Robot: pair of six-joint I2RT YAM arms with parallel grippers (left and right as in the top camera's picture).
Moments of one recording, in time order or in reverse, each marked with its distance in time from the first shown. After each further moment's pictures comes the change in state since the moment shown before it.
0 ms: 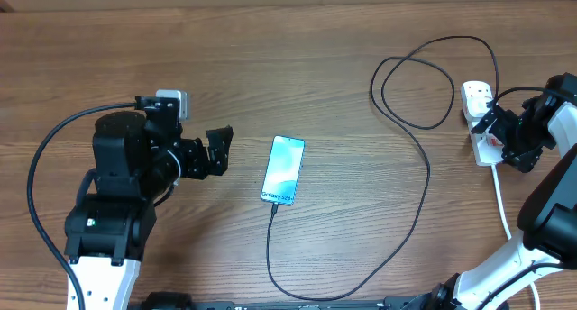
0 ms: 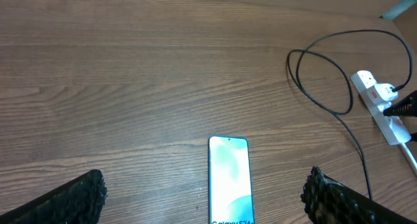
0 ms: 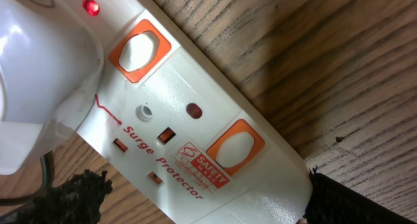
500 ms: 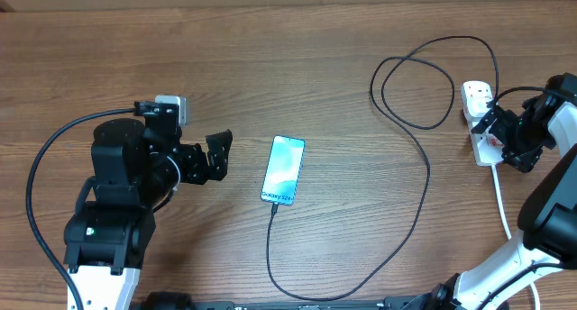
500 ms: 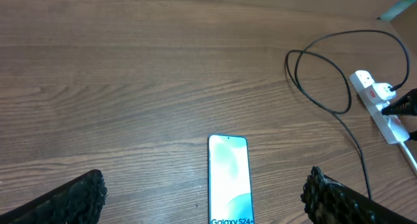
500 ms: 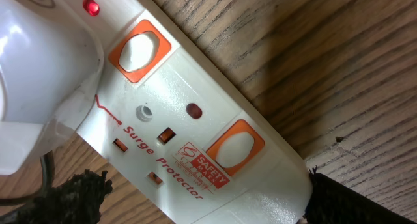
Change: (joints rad) left arm 0.000 -0.036 -0.019 0.000 0.000 0.000; right arm 0.000 0.000 0.000 0.000 0.000 0.000
